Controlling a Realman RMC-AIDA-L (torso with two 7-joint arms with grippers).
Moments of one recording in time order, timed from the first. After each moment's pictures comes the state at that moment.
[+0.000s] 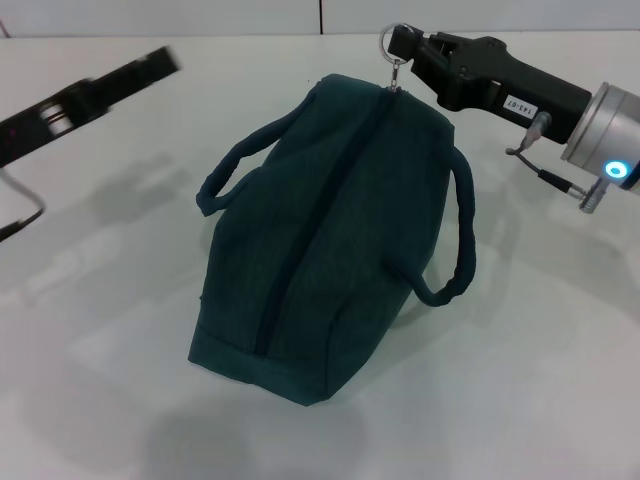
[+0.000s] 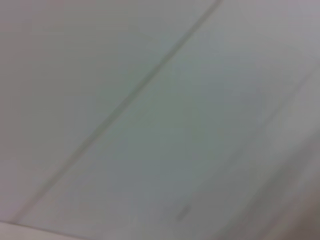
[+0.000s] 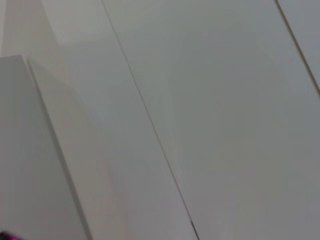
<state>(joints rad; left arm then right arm) -0.51 -1.99 0.46 0.47 1.73 1.61 -1.74 0.64 2.03 -1.56 -0.43 -0.68 -1.20 1.18</state>
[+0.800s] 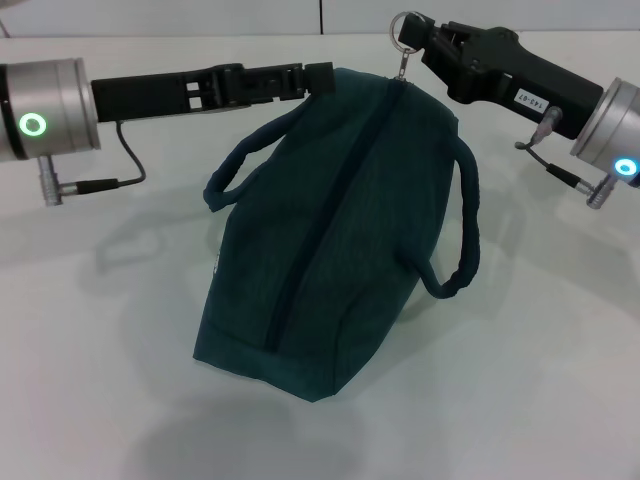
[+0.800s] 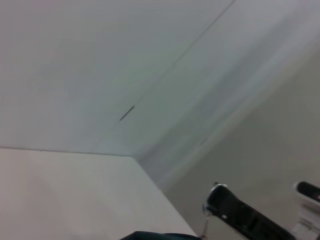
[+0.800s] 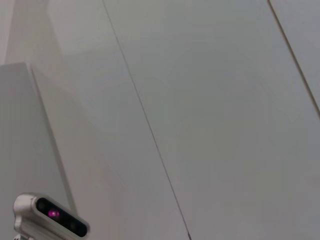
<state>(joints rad) -0.65 -2.03 0.77 0.68 1.78 1.59 -2.07 0.63 2.02 -1.55 -0.43 -0.66 -1.22 1.15</state>
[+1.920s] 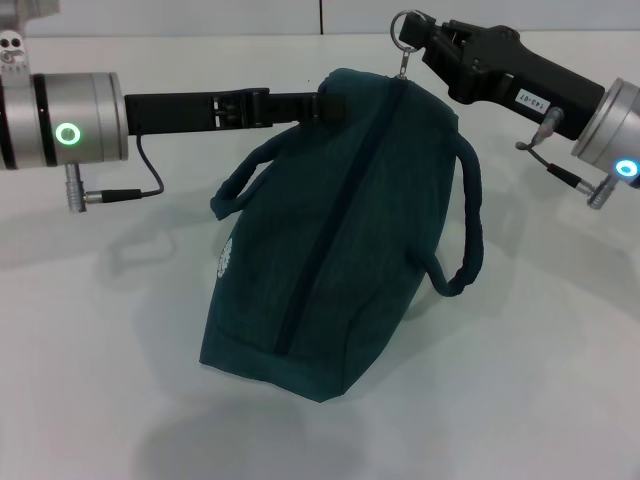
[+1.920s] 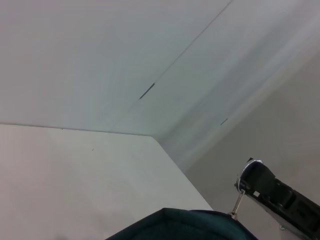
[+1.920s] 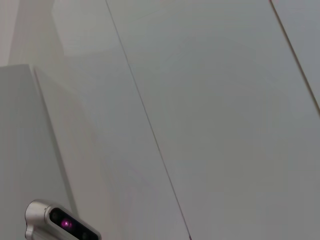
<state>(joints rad) -0.68 -2.06 0.77 0.68 1.87 1.53 -2.08 0.63 2.02 -1.55 -0.43 -0.66 -1.23 1.13</state>
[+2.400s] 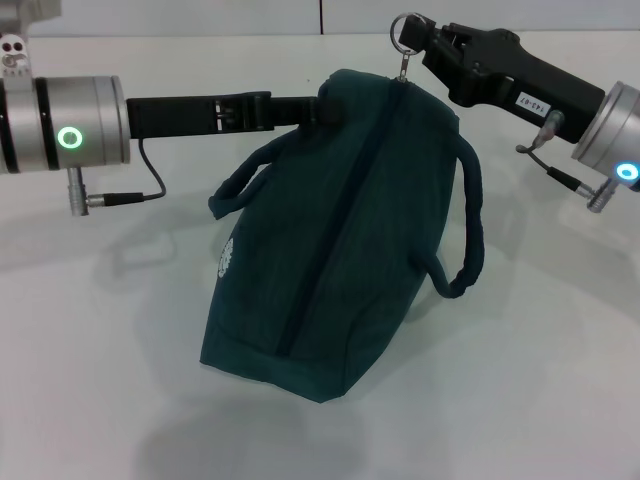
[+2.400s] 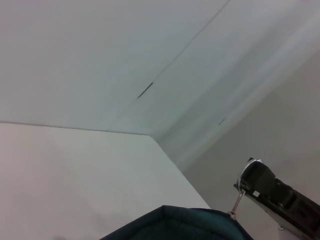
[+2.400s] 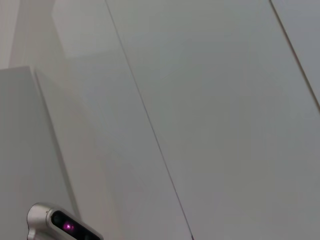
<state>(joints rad) -0.67 -2.06 0.77 0.68 1.87 1.53 -2.07 0.62 2.03 -1.55 -0.43 -0.66 -1.24 1.14</state>
